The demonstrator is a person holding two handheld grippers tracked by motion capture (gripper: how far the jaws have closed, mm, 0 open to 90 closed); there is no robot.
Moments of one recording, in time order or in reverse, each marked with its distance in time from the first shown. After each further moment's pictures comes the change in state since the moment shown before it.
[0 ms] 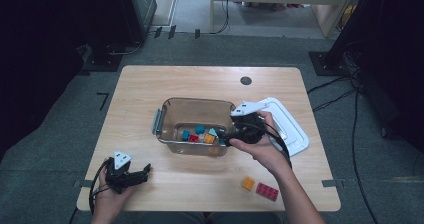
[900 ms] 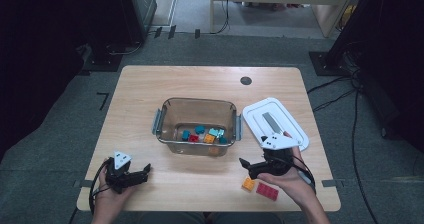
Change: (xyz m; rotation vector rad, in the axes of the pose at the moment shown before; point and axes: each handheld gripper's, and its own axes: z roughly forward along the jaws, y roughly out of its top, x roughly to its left) left arm 0.000 0.000 0.000 0.001 0.000 -0.001; right arm -0.001 -0.095 -0.040 -0.043 -0.063 0.028
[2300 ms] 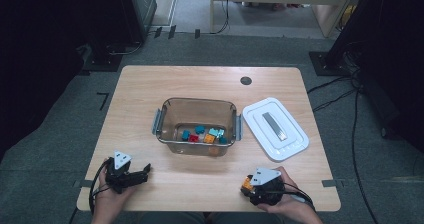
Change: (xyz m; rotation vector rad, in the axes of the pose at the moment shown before) left arm 0.000 0.000 0.000 0.000 0.000 0.000; right arm 0.025 -0.087 0.034 0.243 0.144 -0.230
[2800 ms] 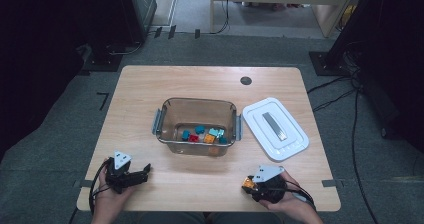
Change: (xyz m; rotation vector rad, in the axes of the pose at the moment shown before) left arm 0.000 0.000 0.000 0.000 0.000 0.000; right arm -0.009 -0.001 -0.002 -0.012 0.038 0.042
